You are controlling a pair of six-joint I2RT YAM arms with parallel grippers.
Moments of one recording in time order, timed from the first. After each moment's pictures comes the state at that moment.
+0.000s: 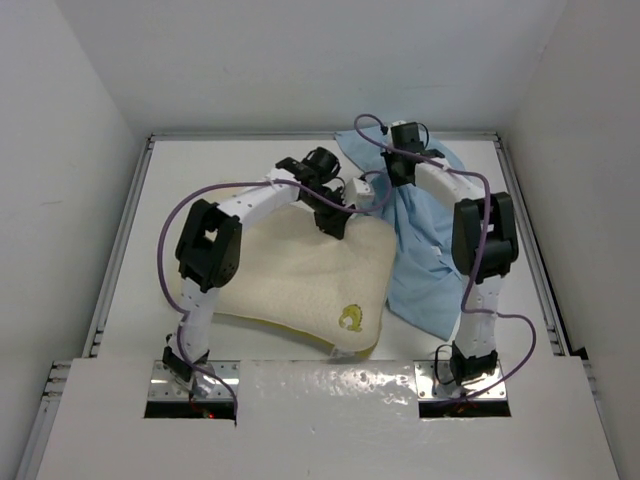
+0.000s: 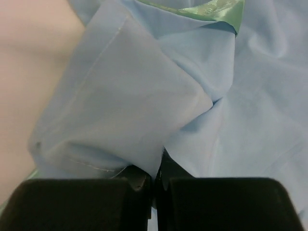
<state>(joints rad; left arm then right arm) -0.57 2.12 1.79 -0.90 0.61 0.68 0.23 2.12 1.63 -0.37 0.18 -0.08</state>
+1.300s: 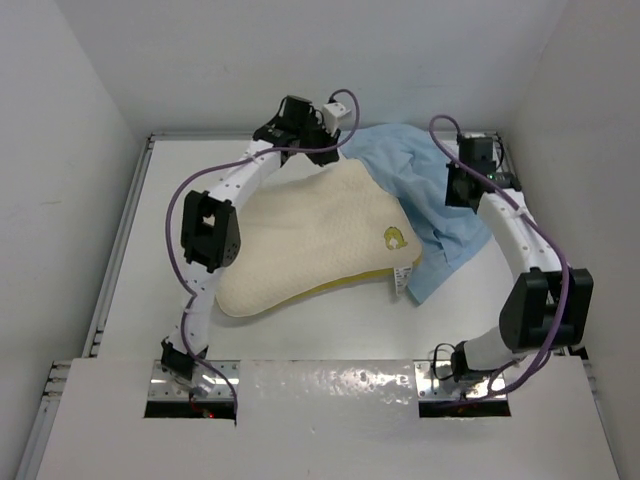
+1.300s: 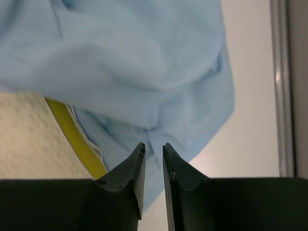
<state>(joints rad) -0.42 2.34 2.19 -0.49 0.48 0.20 0.04 1.52 1.28 -0.58 0.20 0.08</state>
